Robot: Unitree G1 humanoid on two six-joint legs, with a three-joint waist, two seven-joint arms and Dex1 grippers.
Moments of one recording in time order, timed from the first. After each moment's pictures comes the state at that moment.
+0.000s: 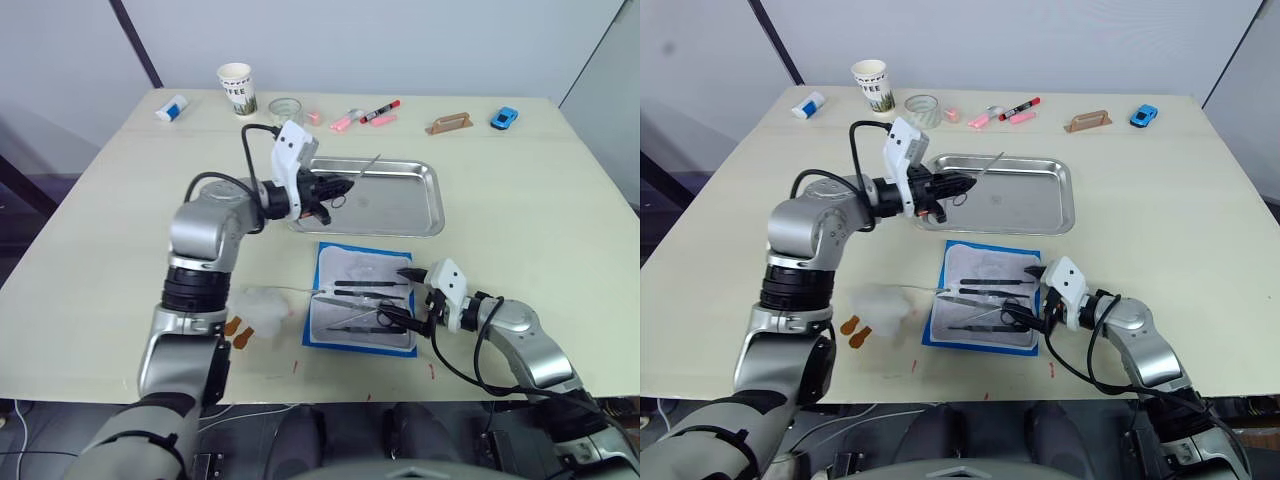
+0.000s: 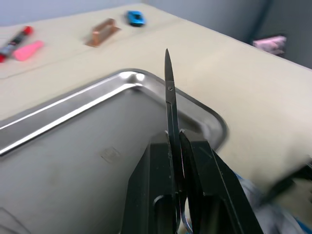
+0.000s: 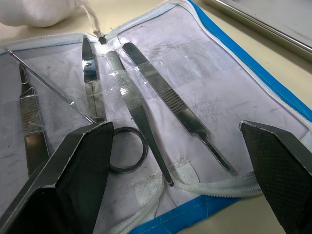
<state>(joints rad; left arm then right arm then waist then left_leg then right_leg) -0.81 0.38 0.01 0.07 -0.30 0.86 -0.72 -0.16 -0.42 0.23 -0.04 0.20 0.21 0.84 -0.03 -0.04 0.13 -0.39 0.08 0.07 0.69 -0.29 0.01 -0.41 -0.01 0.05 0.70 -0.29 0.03</state>
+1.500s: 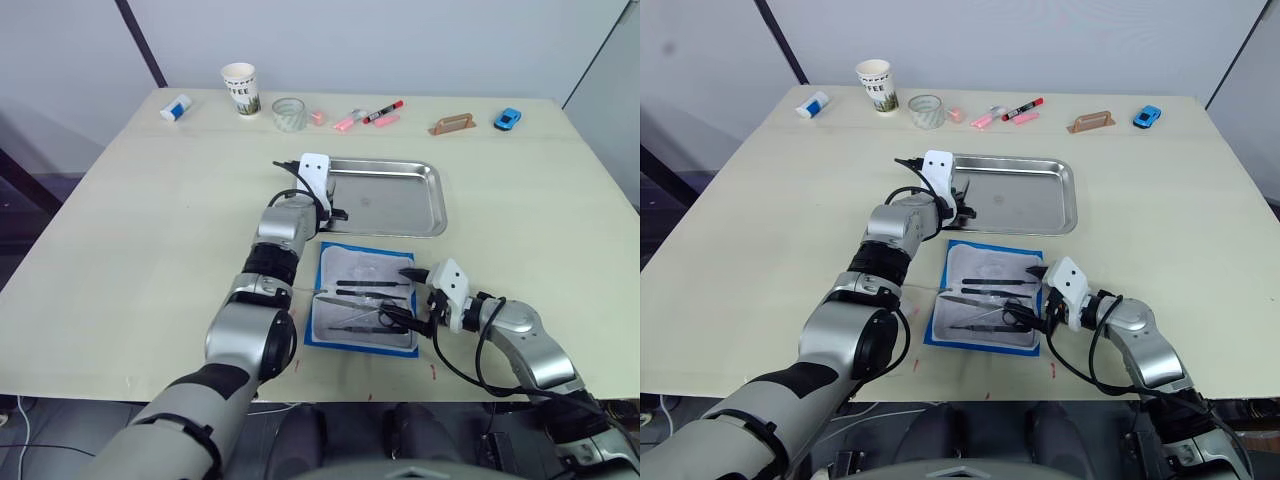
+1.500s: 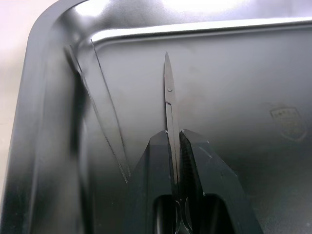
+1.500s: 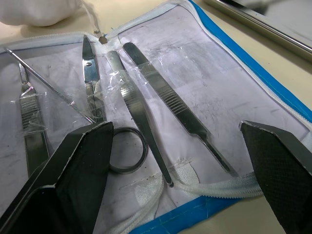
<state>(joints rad) -1.02 0.11 0.07 0.76 -0.10 0.66 -0.07 -0.16 -0.42 0.23 -0.04 0.20 0.21 0.84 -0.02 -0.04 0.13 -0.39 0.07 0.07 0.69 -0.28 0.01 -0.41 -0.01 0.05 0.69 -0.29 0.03</state>
